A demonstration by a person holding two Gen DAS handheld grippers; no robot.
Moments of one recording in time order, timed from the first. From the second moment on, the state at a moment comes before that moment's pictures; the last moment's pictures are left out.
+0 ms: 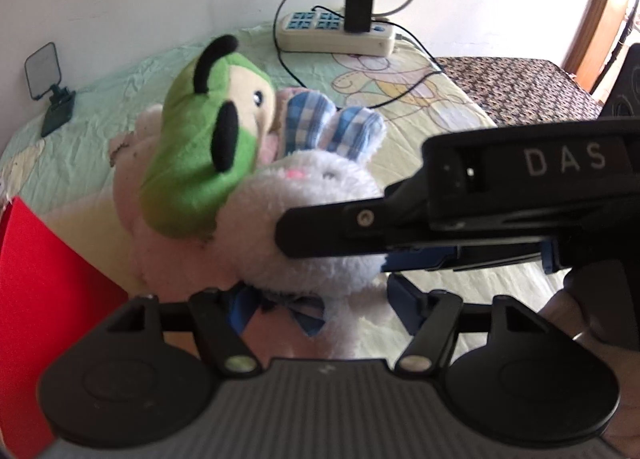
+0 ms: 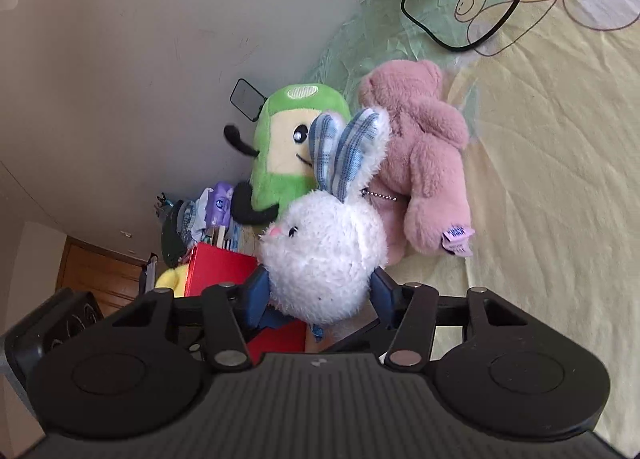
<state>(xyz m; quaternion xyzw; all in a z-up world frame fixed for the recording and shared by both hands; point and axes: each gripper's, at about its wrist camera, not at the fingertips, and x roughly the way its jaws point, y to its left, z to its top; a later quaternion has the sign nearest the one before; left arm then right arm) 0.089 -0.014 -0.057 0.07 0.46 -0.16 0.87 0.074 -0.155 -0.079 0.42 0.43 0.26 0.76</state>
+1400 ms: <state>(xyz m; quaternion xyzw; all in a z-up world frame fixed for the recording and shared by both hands) -0.081 0.174 0.084 0.03 0.31 -0.30 0.90 -0.060 0.003 0.082 0.31 0.31 0.31 0.84</state>
